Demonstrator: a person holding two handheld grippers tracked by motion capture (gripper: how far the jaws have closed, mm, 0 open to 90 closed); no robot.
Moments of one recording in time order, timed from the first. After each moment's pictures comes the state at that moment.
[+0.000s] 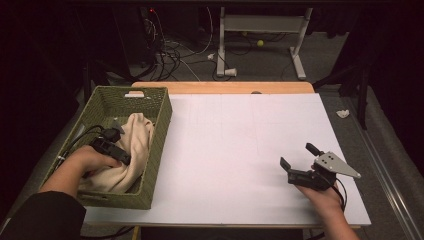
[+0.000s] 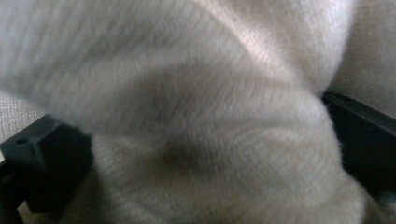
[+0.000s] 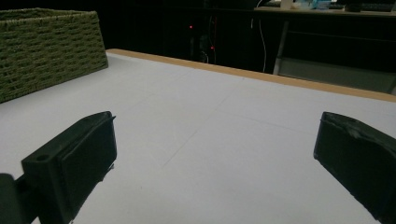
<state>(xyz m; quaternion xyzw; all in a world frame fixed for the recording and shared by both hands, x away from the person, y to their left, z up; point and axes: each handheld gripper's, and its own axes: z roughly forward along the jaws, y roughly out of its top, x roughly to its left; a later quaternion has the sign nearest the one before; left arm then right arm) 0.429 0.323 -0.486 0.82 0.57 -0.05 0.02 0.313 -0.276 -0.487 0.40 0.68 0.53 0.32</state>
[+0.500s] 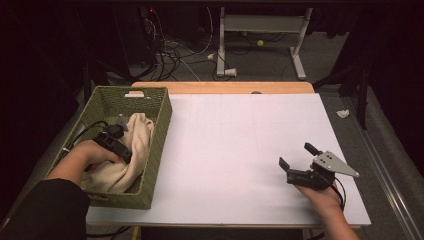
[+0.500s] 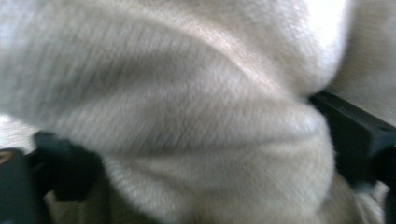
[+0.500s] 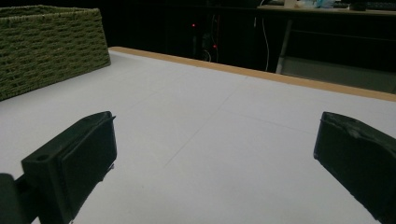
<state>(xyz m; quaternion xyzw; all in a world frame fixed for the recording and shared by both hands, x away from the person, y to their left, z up) 0.439 0.321 -0.481 0.83 0.55 -0.05 0.01 0.316 -0.275 -0.489 0.39 0.68 0.53 0.32</state>
